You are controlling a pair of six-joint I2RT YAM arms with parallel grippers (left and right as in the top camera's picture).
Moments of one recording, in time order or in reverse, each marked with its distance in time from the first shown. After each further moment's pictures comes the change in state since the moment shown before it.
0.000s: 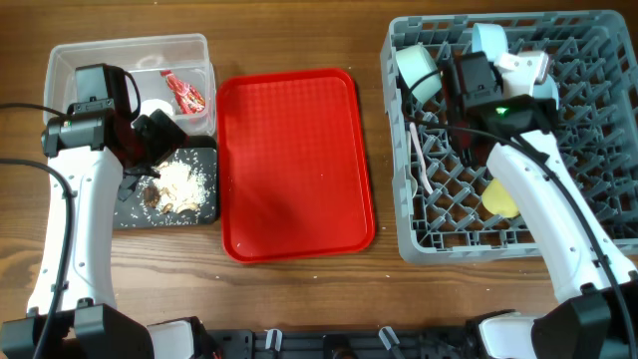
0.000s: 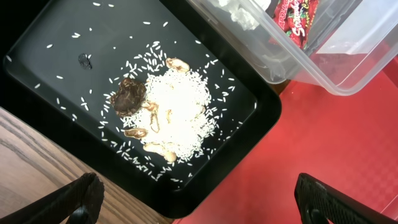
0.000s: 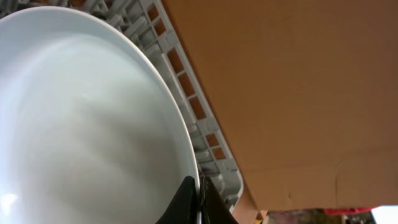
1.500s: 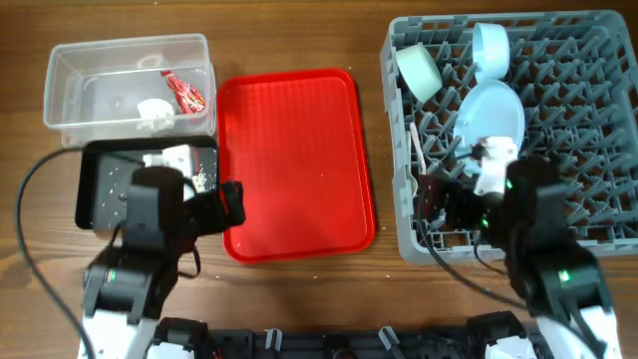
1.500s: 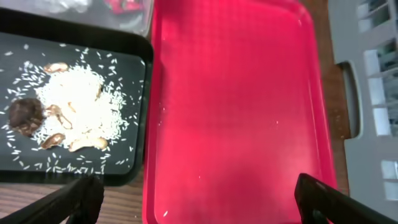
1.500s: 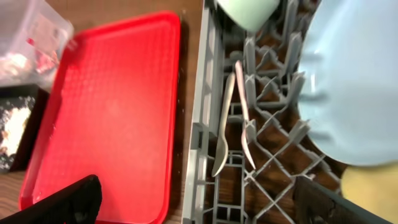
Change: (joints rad) left arm -0.334 -0.670 -0.495 0.254 0.064 0.255; right arm -0.068 -0.745 -0.502 0.289 -1.307 -0.050
